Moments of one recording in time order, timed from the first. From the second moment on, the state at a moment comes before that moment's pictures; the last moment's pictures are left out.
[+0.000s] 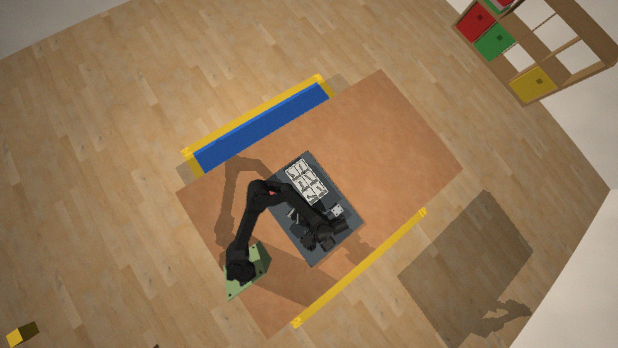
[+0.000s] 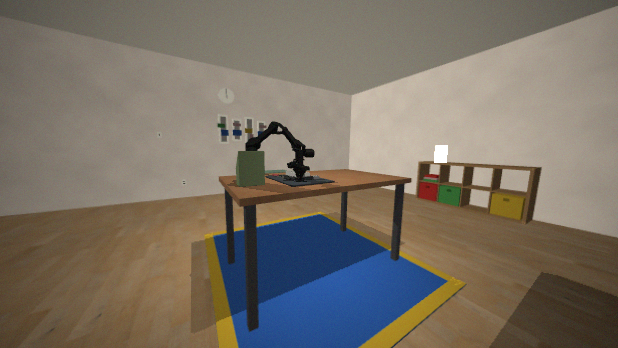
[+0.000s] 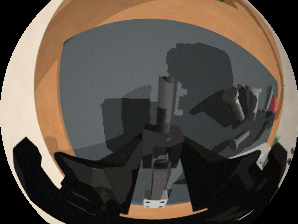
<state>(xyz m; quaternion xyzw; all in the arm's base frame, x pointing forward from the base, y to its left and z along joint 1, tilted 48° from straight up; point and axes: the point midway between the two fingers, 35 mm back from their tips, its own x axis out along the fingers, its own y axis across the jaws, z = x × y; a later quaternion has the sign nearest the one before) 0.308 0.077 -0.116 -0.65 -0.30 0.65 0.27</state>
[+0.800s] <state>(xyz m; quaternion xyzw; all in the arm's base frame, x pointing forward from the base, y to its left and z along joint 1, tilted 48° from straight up) 0.306 0.076 -0.115 -0.64 -0.30 0.65 0.27</state>
